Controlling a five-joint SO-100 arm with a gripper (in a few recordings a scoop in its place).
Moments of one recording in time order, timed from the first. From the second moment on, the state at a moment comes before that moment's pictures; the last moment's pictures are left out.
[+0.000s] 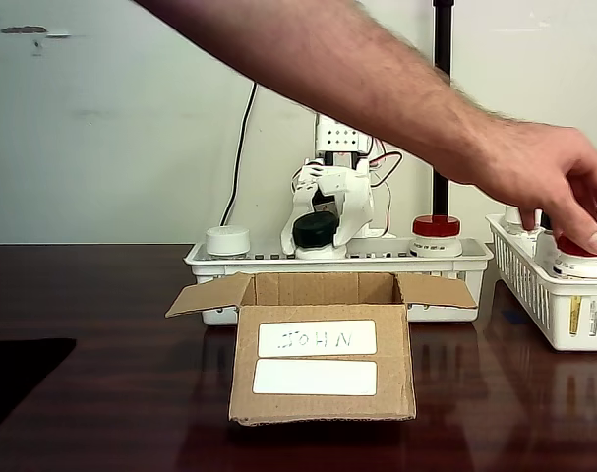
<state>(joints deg) 11.6 102.9 158.4 -52.6 99.9</state>
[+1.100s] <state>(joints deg) 8.3 129.0 143.6 -7.1 93.4</state>
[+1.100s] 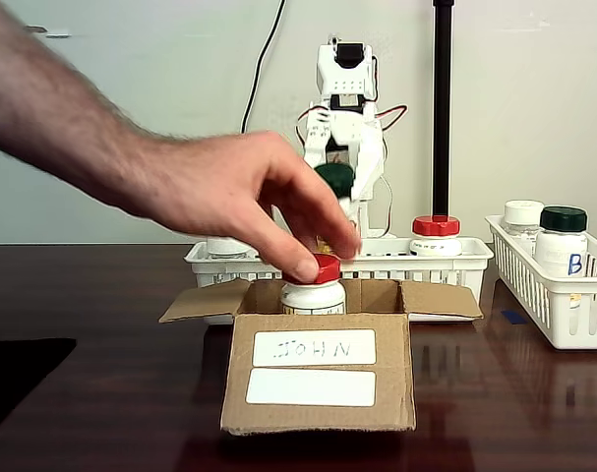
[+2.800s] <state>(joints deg) 1.8 72.3 69.3 12.7 82.7</state>
